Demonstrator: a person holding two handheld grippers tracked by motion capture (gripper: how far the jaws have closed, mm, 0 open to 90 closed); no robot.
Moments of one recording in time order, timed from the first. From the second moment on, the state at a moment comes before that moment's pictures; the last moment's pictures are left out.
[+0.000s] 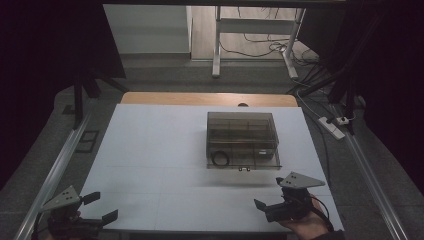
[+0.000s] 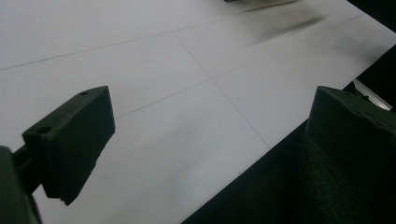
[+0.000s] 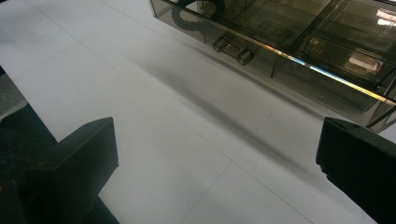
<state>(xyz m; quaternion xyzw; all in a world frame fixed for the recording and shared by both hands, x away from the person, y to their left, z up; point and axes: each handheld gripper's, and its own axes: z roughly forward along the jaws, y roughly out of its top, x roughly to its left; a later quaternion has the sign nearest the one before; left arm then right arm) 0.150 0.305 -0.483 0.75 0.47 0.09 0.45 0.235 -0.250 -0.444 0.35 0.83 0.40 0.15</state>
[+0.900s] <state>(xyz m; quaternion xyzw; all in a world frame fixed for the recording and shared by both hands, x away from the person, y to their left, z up) 0.150 0.304 -0.482 0.76 0.47 0.09 0.45 0.253 -0.242 -0.449 0.33 0.84 0.42 0.14</state>
